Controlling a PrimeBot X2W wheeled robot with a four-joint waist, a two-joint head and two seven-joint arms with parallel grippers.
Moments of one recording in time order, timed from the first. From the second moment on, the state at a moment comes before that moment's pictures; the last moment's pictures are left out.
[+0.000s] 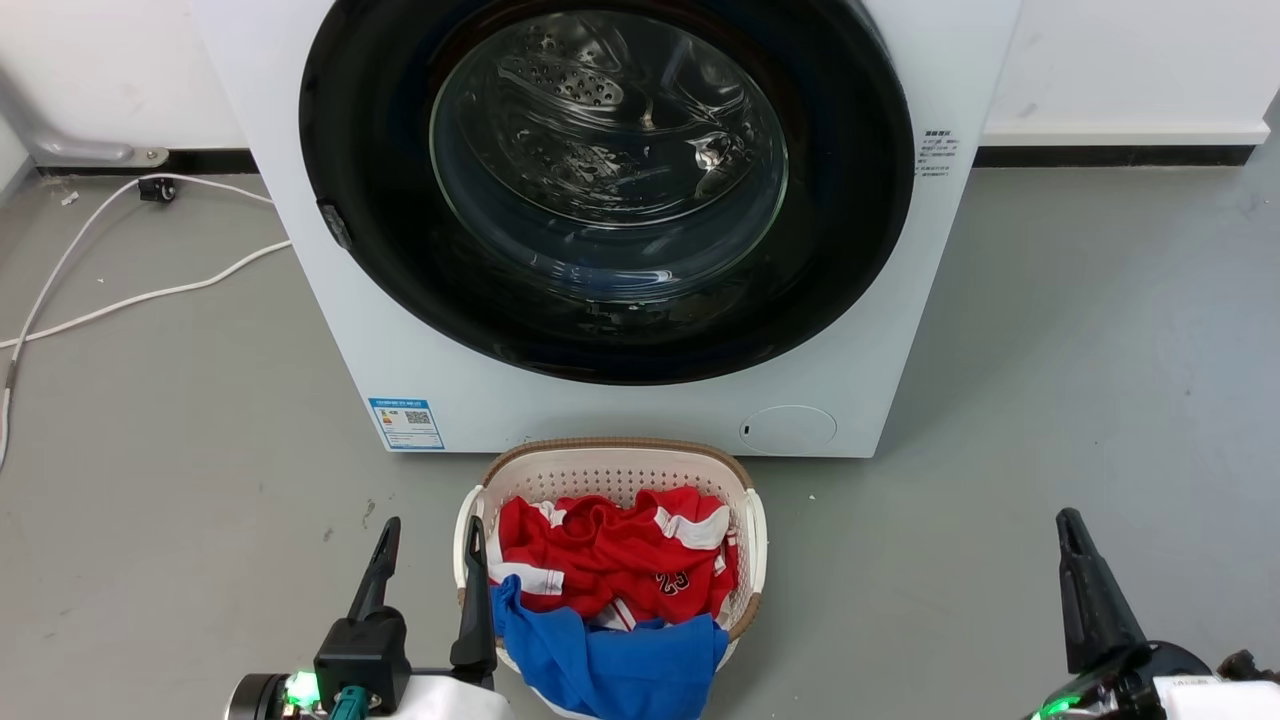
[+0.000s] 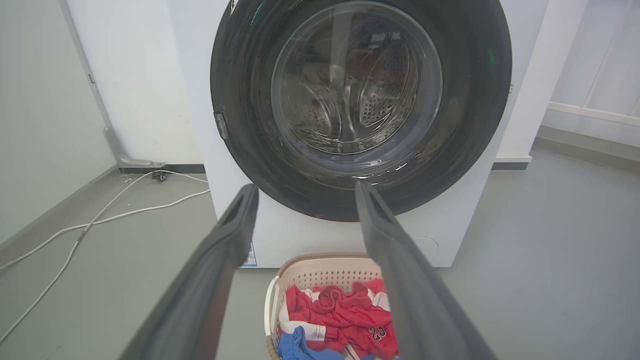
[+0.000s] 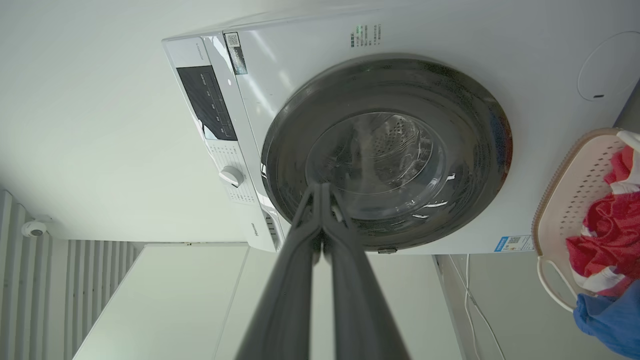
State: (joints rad) left arm 0.05 0.05 -0.16 0.10 -0.09 0.11 -0.26; right arm 0.14 -0.06 0.02 -0.06 1.72 0.13 -0.05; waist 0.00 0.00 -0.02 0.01
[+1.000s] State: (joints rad) left arm 0.03 0.05 -0.15 0.09 -0.07 0.12 -0.26; right arm 0.09 -0.05 -0.15 -0.03 1.77 0.13 0.09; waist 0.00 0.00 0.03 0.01
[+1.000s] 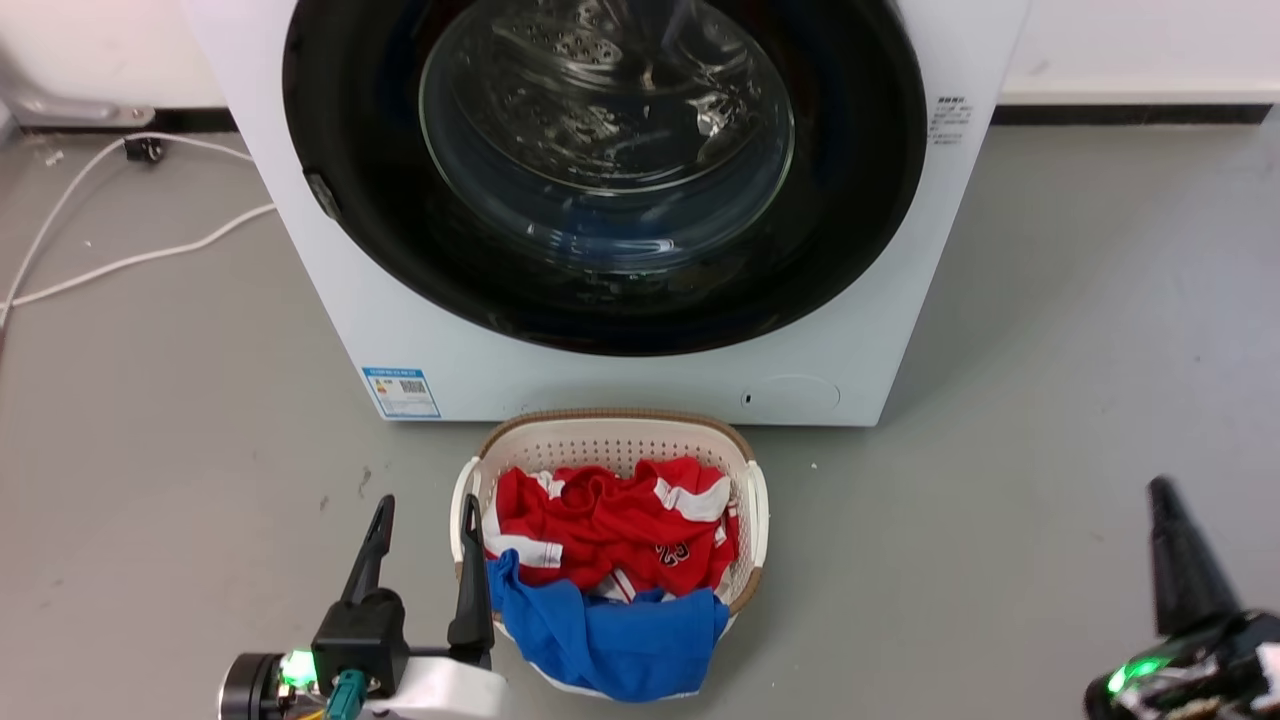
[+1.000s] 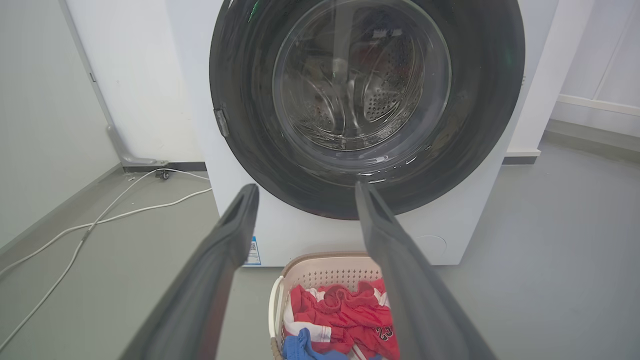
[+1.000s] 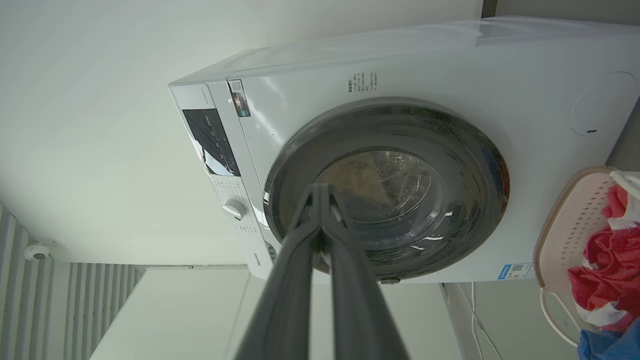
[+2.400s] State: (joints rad) left arm -0.34 0.05 -0.20 0.03 -0.04 0.09 -0.26; right arm -1.14 -0.45 -0.01 0.53 1.73 0.13 0.48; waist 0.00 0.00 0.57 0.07
